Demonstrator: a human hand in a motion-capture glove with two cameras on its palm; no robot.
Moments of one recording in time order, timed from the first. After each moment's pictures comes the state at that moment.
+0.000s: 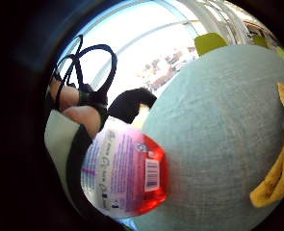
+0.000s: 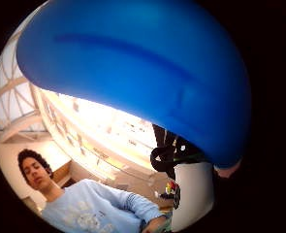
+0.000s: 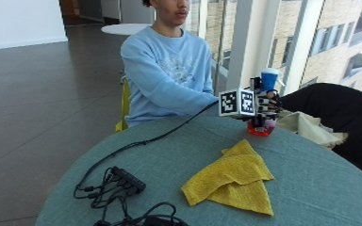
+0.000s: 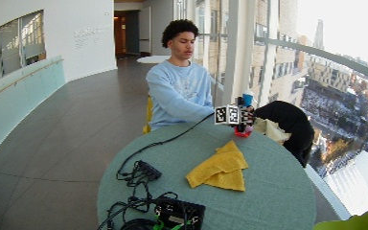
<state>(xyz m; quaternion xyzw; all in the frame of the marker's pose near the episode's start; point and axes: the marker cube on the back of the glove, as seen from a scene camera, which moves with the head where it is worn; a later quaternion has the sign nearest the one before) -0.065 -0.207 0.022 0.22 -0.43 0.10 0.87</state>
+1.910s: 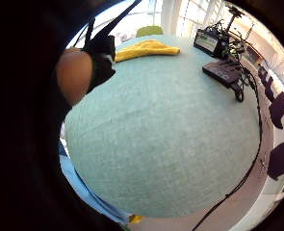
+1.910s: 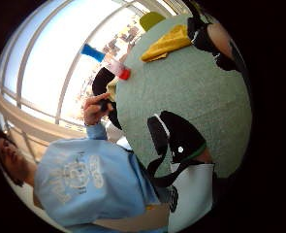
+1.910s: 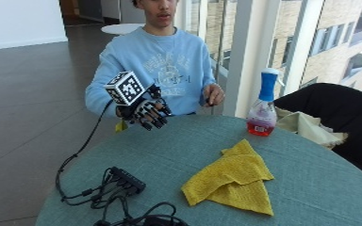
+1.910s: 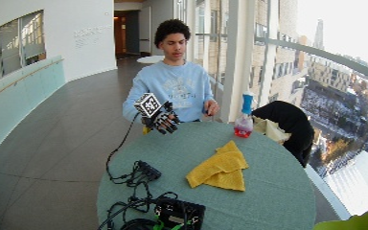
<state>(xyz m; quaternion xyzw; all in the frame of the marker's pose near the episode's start) 0.083 0.160 -0.062 0.09 -0.09 0.19 0.97</state>
